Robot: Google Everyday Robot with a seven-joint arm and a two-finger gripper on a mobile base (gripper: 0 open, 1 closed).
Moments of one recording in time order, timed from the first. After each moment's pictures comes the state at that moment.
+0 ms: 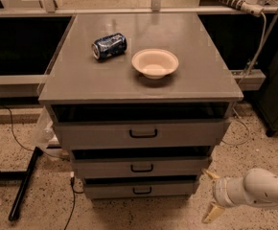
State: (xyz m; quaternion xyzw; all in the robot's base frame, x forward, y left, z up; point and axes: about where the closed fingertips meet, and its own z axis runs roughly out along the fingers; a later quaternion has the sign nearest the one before) arm 0.450 -0.262 0.434 -0.63 0.72 0.07 0.27
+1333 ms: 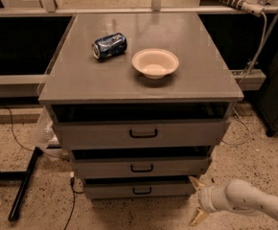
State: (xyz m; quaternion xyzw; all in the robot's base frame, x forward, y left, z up) arm 0.470 -0.240 0.326 -0.64 0.70 0.09 0.30
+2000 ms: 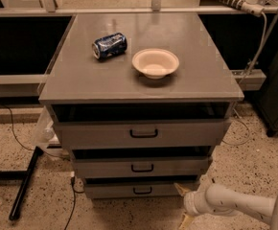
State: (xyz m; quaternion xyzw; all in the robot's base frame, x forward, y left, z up) arm 0.475 -0.194 0.247 -0.68 0.67 0.09 0.28
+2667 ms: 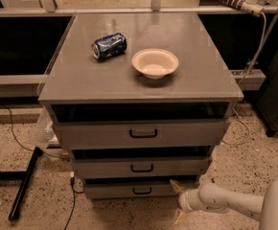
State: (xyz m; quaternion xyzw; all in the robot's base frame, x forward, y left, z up) arm 0.503 -0.173 0.226 -0.69 0.65 0.07 0.30
